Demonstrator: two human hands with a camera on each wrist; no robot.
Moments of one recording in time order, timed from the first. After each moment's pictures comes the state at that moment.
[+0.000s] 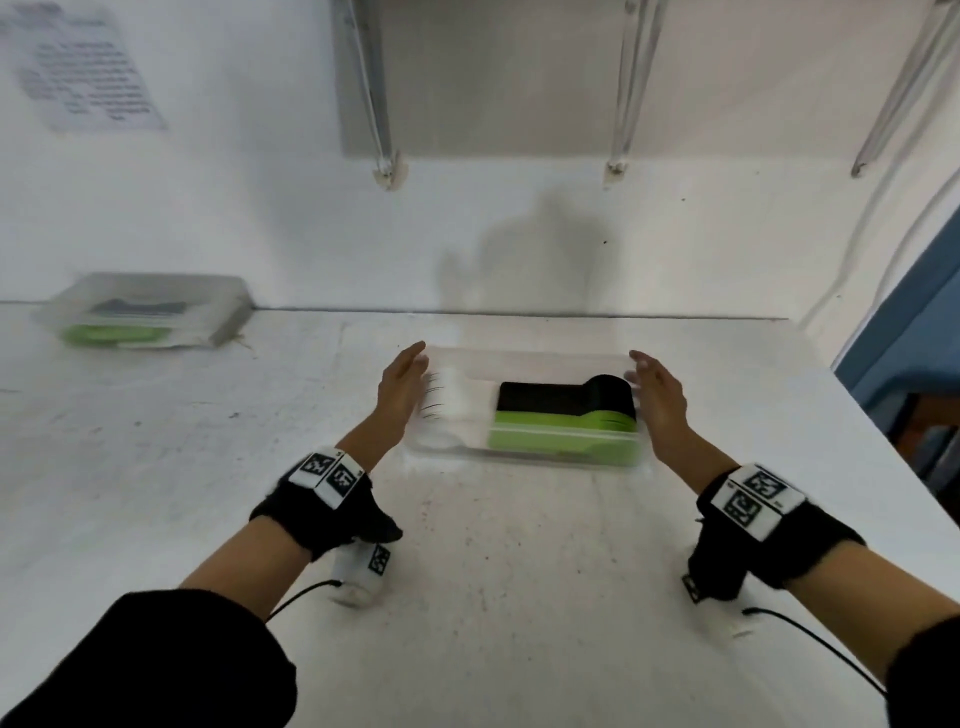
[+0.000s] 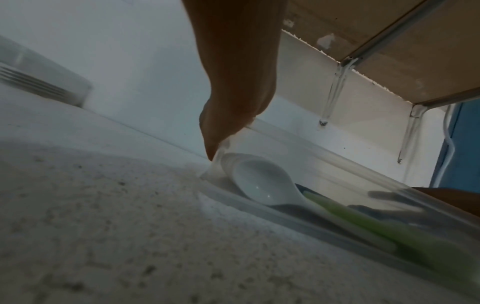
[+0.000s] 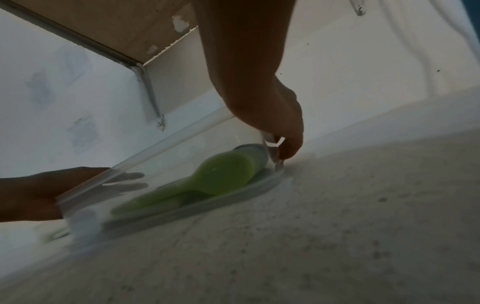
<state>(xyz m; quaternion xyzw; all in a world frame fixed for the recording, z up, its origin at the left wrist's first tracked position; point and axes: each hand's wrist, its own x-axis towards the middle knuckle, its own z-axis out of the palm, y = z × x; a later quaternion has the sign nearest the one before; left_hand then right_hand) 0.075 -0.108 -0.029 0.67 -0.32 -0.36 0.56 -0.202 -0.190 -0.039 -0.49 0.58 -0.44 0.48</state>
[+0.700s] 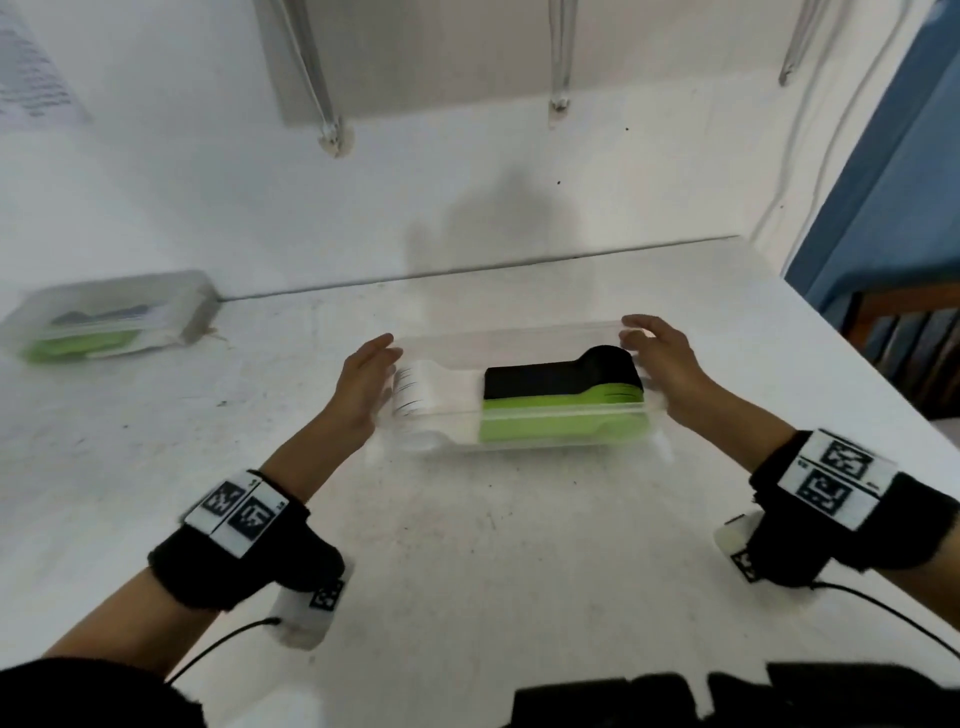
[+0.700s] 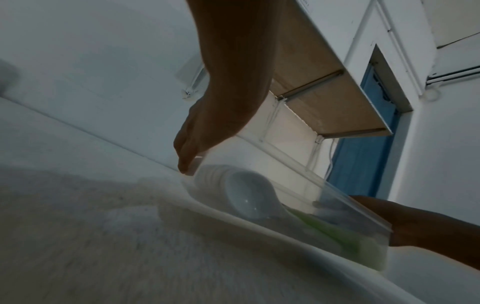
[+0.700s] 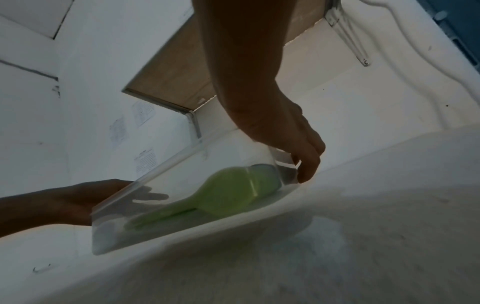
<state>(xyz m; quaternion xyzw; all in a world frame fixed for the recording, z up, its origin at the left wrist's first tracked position) 0.062 -0.037 -0.001 0.63 -0.29 -0.45 0.56 -0.233 -0.118 -0.019 -0.48 0.59 -0.42 0.50</state>
